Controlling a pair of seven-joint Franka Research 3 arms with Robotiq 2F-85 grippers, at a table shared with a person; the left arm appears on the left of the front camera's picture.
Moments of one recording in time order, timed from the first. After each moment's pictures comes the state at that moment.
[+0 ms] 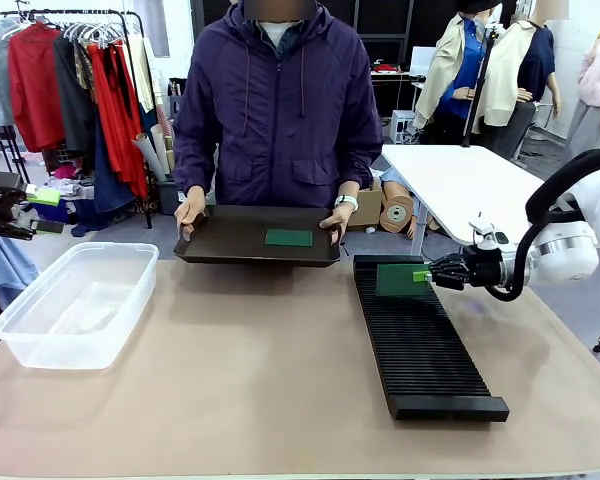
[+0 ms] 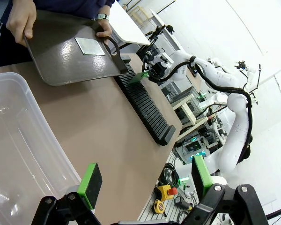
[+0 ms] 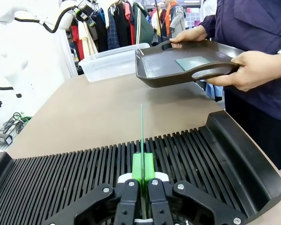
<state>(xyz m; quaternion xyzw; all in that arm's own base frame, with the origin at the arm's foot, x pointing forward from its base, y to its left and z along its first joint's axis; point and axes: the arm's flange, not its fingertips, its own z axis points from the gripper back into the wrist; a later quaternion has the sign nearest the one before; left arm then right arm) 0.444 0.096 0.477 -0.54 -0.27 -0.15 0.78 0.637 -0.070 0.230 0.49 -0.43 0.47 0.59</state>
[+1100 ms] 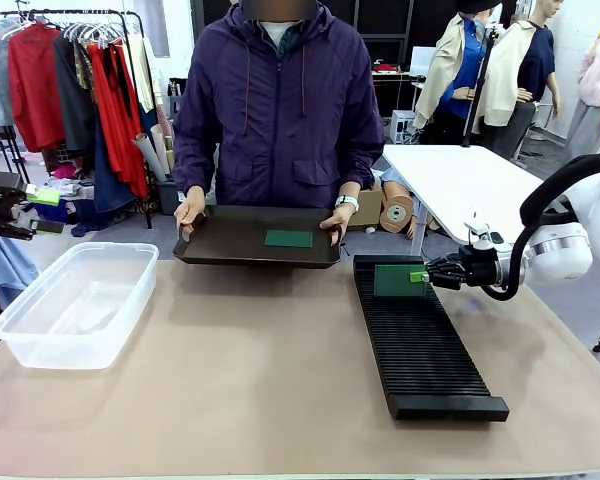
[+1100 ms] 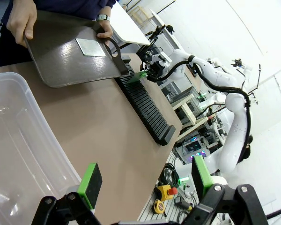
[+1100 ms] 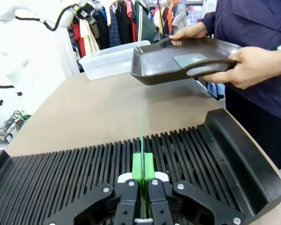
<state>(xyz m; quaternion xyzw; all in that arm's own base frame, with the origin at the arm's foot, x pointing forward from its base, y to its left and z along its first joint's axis) 0.444 0.096 0.477 -0.54 -0.27 -0.15 0.78 0.647 -0.067 0.224 0.49 -0.42 0.47 0.60</state>
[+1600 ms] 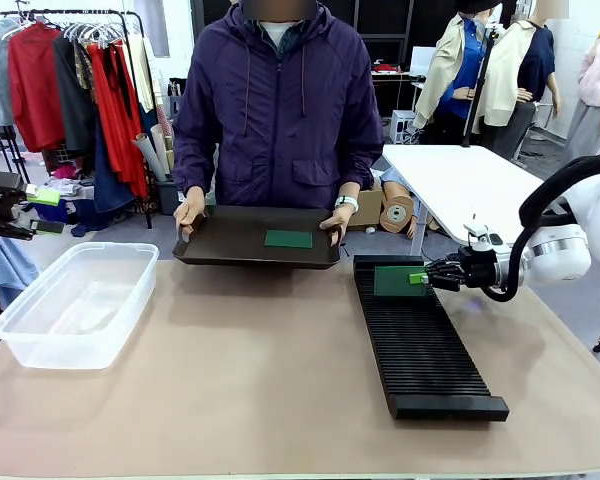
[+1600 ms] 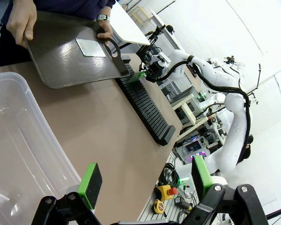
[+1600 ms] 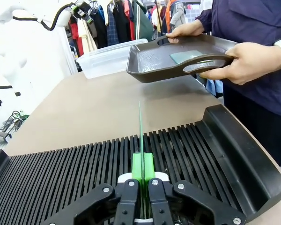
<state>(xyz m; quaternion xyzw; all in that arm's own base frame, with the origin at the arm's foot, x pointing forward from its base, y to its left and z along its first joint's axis) 0.444 0.096 0.477 -0.54 -0.27 -0.15 0.78 0.647 -0.067 0.221 0.49 -0.42 0.47 0.60</state>
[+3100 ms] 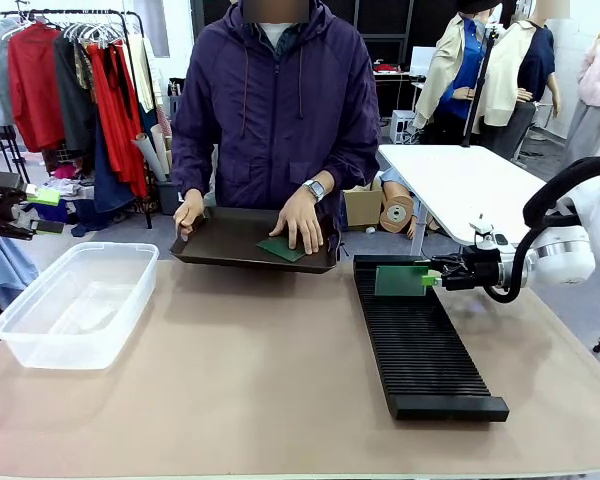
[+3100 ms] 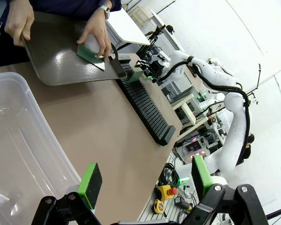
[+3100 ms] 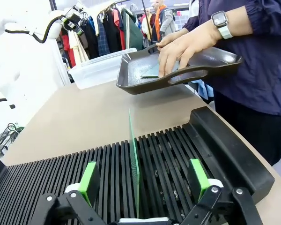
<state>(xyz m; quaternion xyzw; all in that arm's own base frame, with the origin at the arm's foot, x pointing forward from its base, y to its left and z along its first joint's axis) 0.444 0.096 0.477 -0.54 -0.27 -0.15 0.78 0.651 -0.077 0.221 0.50 -0.44 0.44 0.61</state>
